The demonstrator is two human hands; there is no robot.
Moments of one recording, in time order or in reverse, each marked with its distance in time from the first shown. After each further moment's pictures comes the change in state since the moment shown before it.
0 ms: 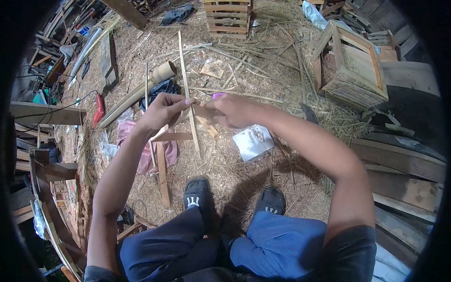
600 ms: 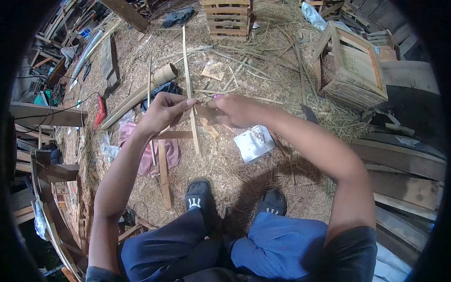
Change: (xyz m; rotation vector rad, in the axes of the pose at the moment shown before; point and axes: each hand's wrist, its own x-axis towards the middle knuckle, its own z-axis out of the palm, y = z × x) left_hand -0.008 0.017 0.005 -0.005 0.020 0.068; right_hand -0.002 0.002 -0.001 -0.004 0.086 -0.062
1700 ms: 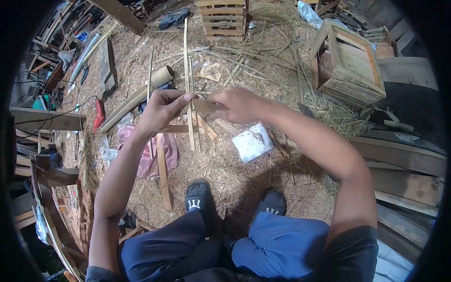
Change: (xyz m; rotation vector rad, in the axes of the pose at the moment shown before) left_hand 0.001 0.021 0.006 0.164 0.098 0.096; right_hand -0.006 0.003 -0.017 -0.098 0.074 -0.024
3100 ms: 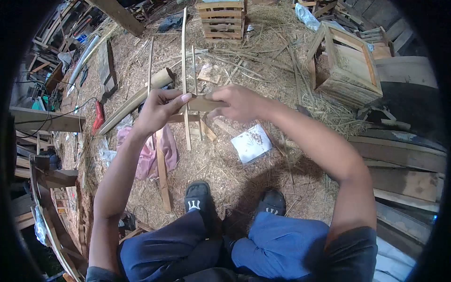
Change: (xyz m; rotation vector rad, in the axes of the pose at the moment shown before) left_hand -0.001 0.000 -0.009 0.061 -0.003 0.134; right_hand -0.003 0.003 -0.004 0.087 0.121 -0.146
